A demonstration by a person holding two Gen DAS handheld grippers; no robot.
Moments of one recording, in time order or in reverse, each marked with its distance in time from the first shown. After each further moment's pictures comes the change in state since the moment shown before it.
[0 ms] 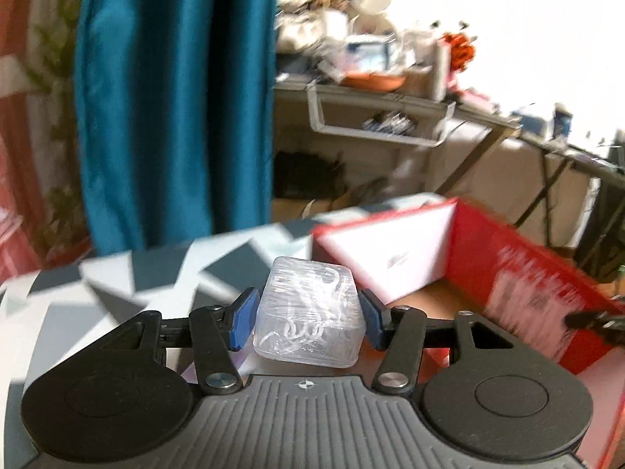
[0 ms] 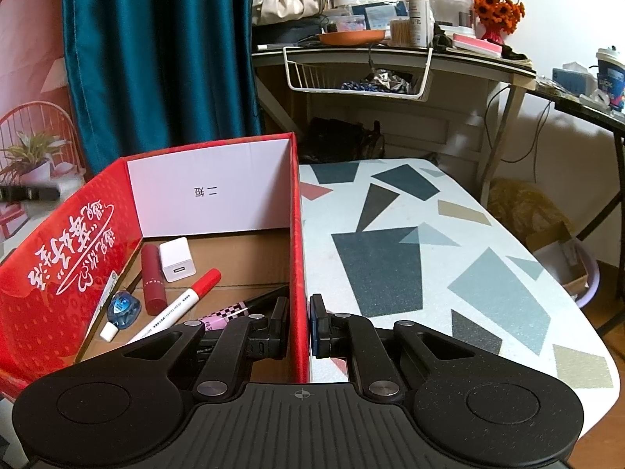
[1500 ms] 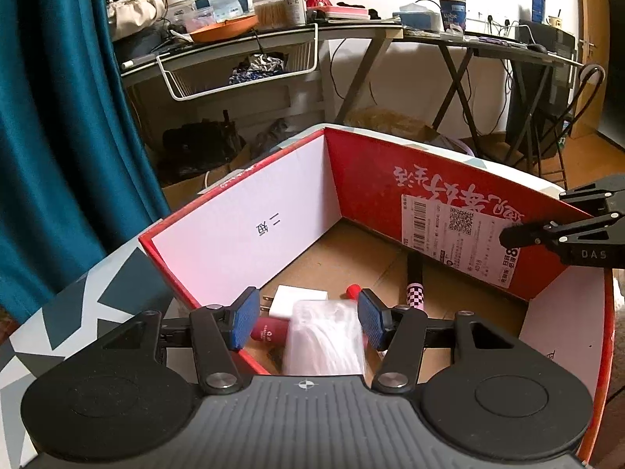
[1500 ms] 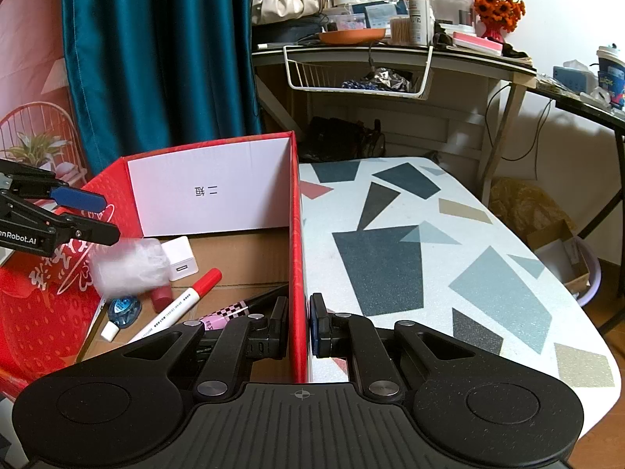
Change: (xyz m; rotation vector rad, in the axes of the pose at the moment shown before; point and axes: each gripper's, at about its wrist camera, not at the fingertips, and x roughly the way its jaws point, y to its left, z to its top) left arm 0.055 -0.080 -0.003 0.322 0.181 -0.185; right arm 0.001 0.001 0.000 0.002 0.003 0.003
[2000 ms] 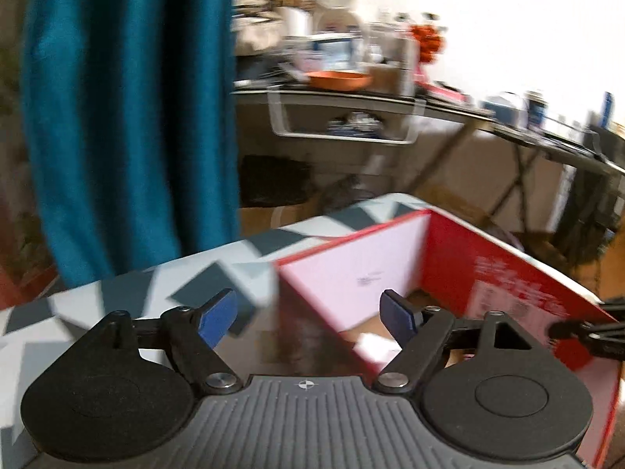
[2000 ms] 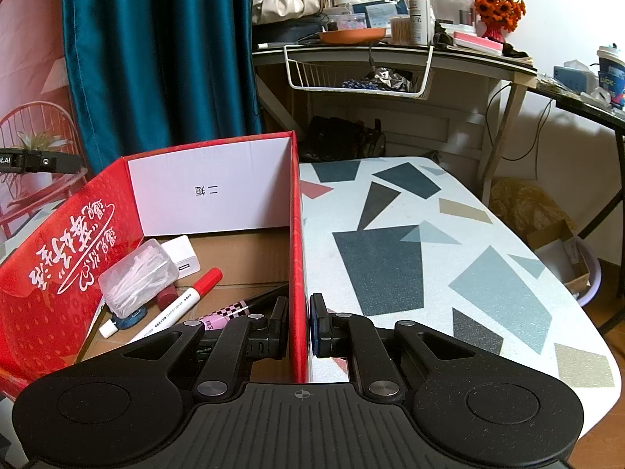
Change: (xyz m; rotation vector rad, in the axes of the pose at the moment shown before) left arm -0.045 0.070 -0.013 -0.290 -0.150 0.145; right arm 0.000 0.000 0.000 0.001 0.001 0.001
